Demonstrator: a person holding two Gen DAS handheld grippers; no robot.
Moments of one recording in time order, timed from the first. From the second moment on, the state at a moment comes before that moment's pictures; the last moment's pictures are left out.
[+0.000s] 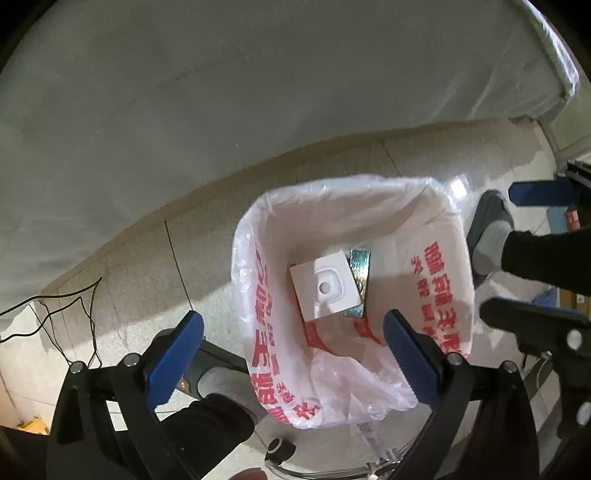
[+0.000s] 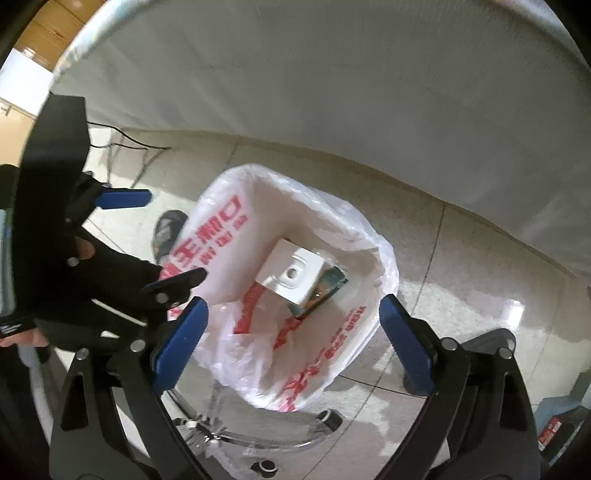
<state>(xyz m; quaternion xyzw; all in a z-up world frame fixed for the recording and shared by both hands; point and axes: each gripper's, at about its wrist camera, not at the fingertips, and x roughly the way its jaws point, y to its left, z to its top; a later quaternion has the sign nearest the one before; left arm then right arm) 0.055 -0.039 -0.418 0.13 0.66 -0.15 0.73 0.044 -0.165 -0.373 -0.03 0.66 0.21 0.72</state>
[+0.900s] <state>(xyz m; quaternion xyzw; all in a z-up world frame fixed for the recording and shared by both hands) 0.048 -0.037 -0.260 0.07 0.52 -0.14 0.84 0.016 -0.198 -0.202 0.00 0.53 0.18 0.83</state>
